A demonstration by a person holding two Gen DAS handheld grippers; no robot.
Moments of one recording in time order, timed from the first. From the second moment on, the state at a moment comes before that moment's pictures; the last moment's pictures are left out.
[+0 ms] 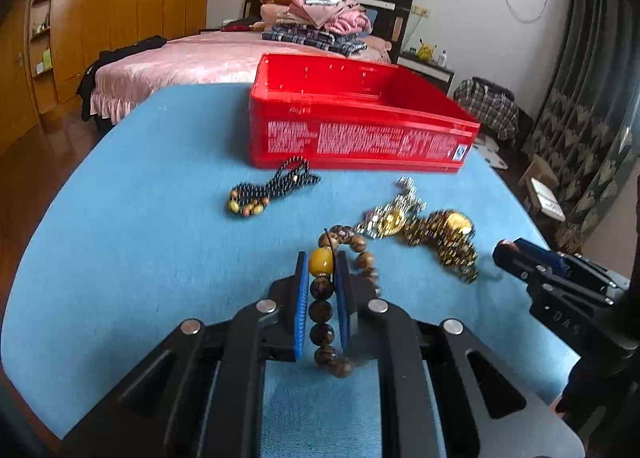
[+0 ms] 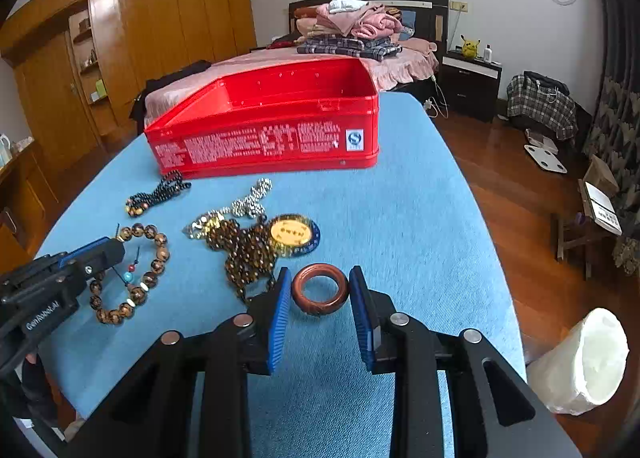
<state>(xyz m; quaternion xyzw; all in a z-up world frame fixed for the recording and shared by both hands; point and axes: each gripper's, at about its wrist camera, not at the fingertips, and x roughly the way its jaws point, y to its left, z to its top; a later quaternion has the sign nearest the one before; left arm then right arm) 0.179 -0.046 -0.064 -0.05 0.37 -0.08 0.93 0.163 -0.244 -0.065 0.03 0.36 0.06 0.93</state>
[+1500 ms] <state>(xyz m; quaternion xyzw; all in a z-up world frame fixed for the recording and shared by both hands) 0.306 -0.043 0.014 -0.09 0.26 -0.10 0.96 0.298 -0.209 0.007 0.03 0.29 0.13 0.95</state>
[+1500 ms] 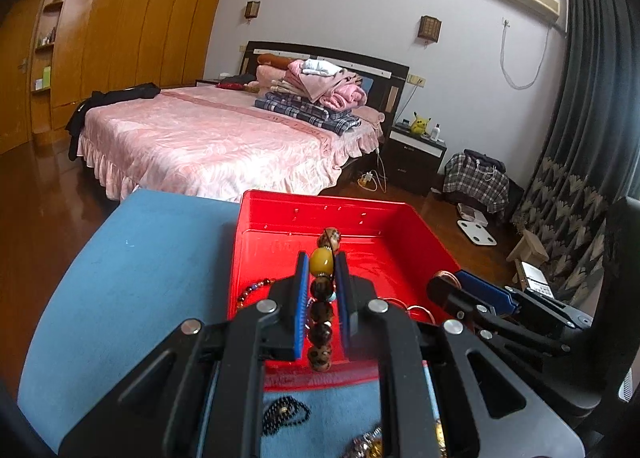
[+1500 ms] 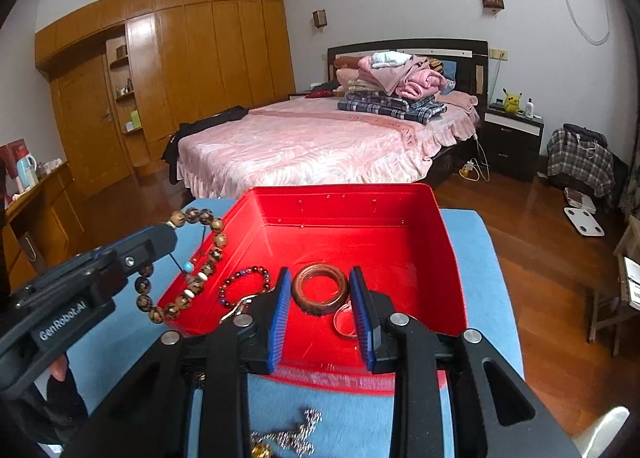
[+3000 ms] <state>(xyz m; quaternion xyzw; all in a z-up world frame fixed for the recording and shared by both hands) 0.218 0.005 -0.021 -0.06 0.31 -0.04 0.95 0.187 -0.247 -0.034 0.07 0.31 0.06 0.95</state>
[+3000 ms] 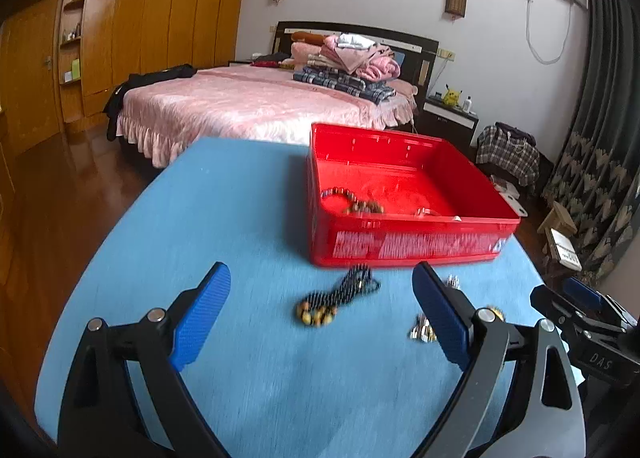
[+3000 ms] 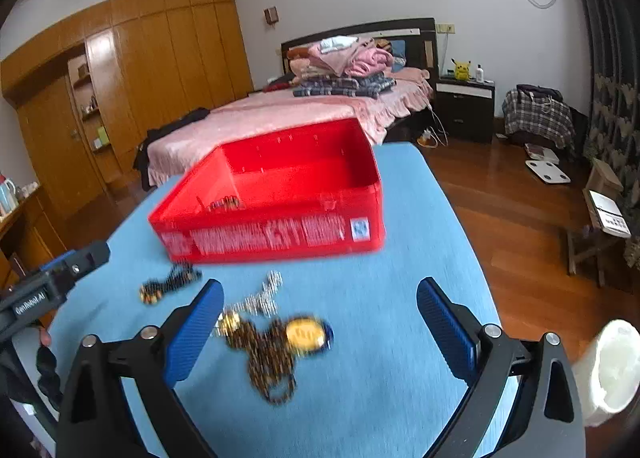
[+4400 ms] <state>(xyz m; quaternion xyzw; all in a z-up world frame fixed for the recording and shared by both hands) 0.185 0.005 -0.058 -0.04 0.34 -0.03 0.94 0.183 -0.211 -0.077 0.05 0.39 0.10 0.91</state>
